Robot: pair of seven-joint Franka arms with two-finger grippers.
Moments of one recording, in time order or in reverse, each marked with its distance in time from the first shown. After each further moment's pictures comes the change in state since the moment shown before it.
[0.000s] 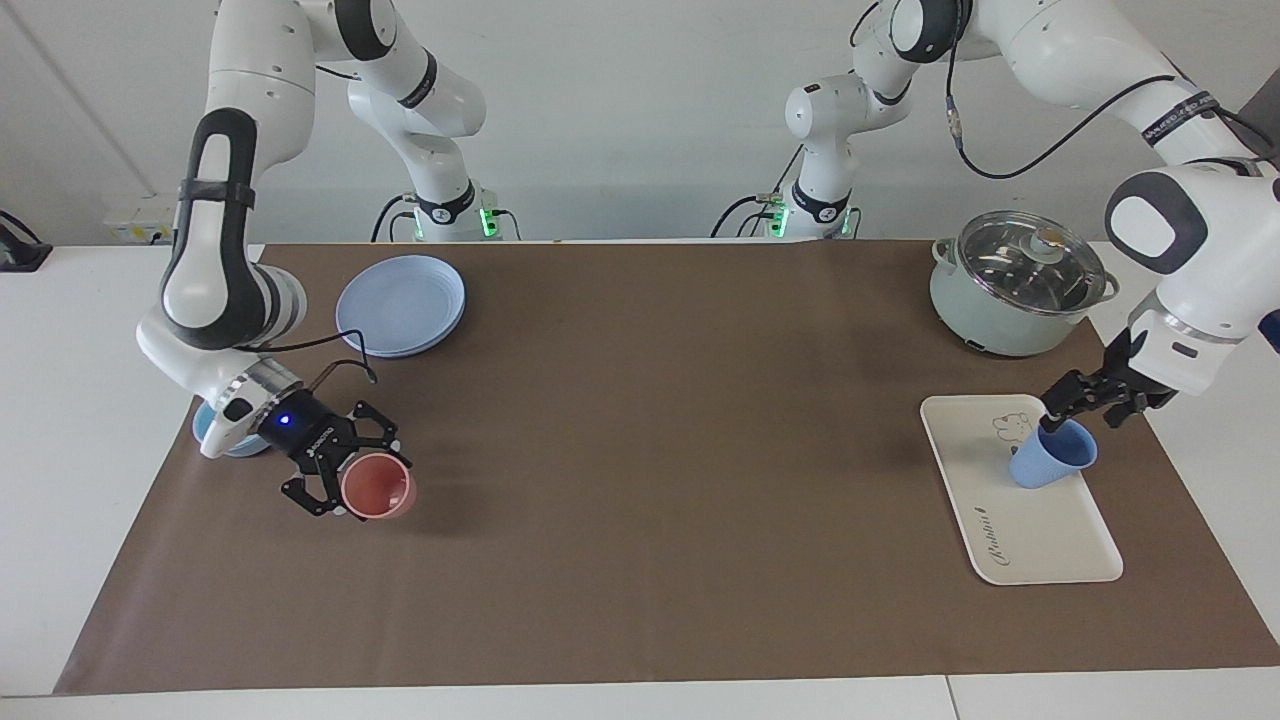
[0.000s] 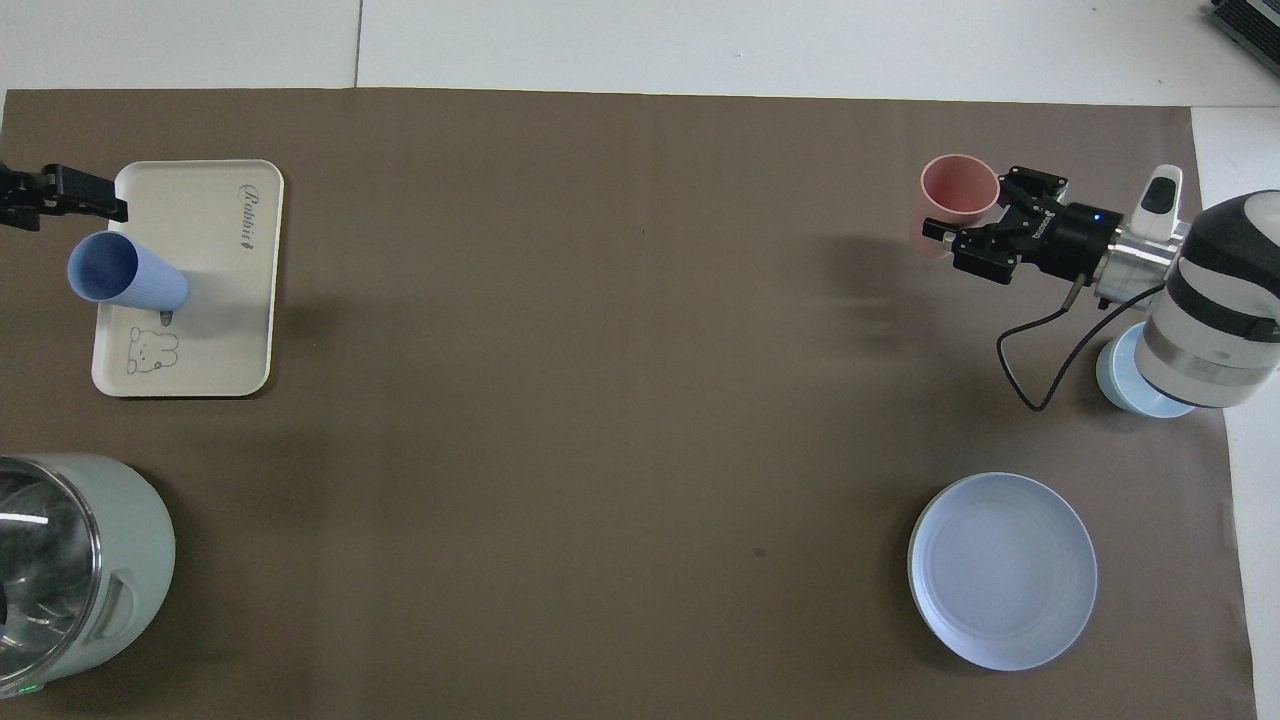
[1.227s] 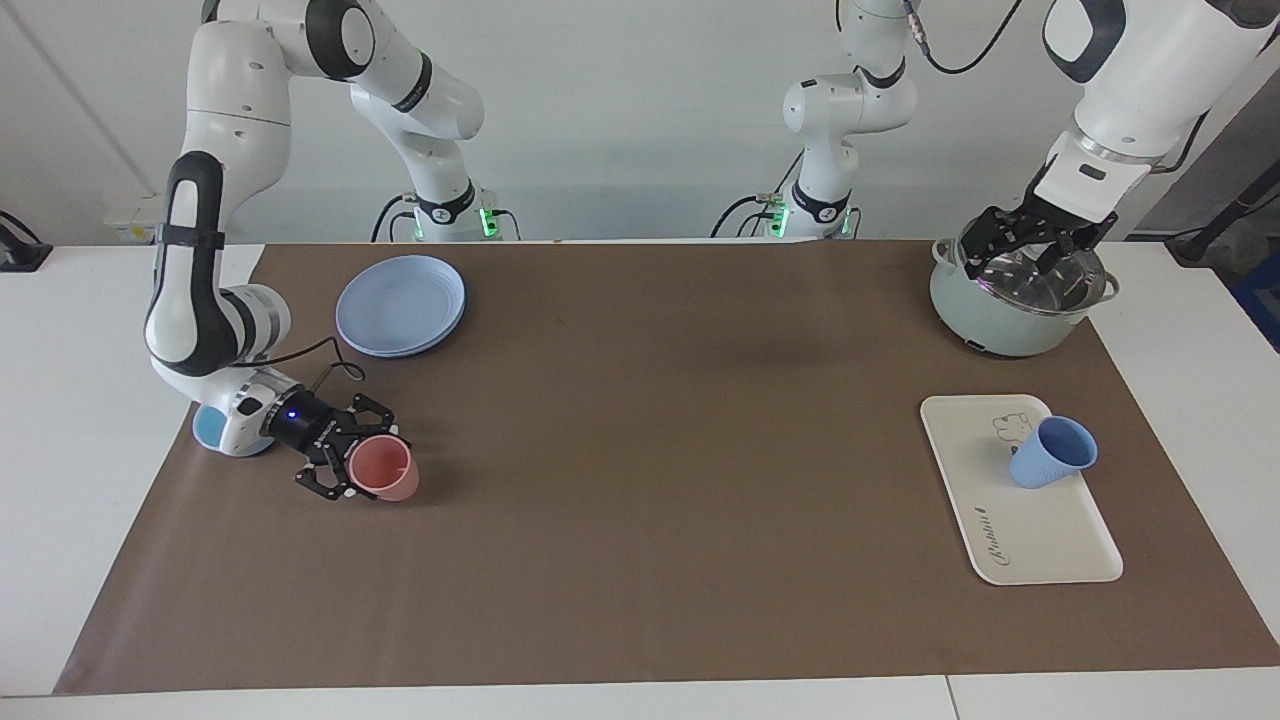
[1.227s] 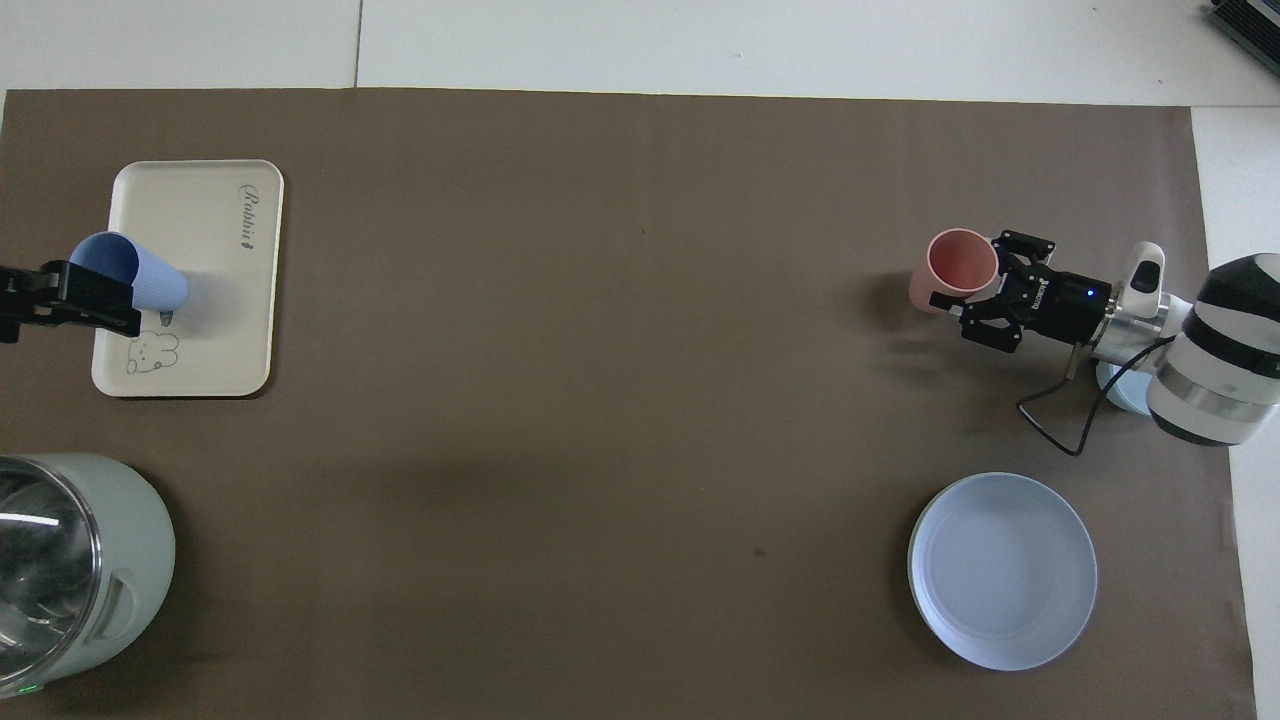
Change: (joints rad) left arm -0.124 -0.373 0.010 -0.167 0.029 -0.272 -0.100; right arm -0.098 0.042 0.005 -0.108 0.048 -0.170 -0.297
